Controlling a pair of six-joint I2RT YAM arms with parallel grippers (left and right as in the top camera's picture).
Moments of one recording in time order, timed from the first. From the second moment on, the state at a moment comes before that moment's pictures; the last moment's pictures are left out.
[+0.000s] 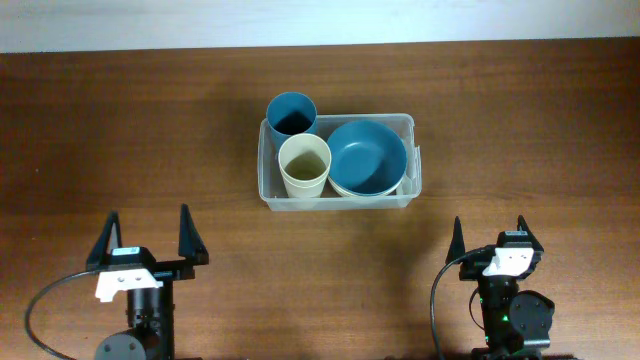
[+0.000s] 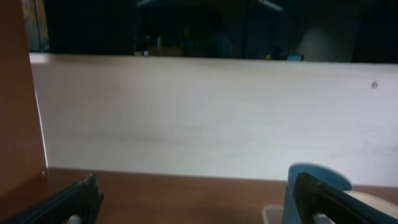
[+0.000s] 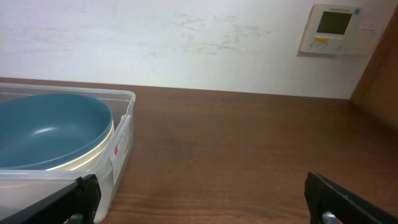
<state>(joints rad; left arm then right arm) 0.02 0.13 0.29 0.04 -0.04 -0.04 0.00 0.01 0.01 -0.07 0.05 -0.08</state>
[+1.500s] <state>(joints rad) 0.02 0.01 0.01 -0.06 -0.15 -0.04 0.00 0.01 0.01 -0.07 0.05 -0.08</state>
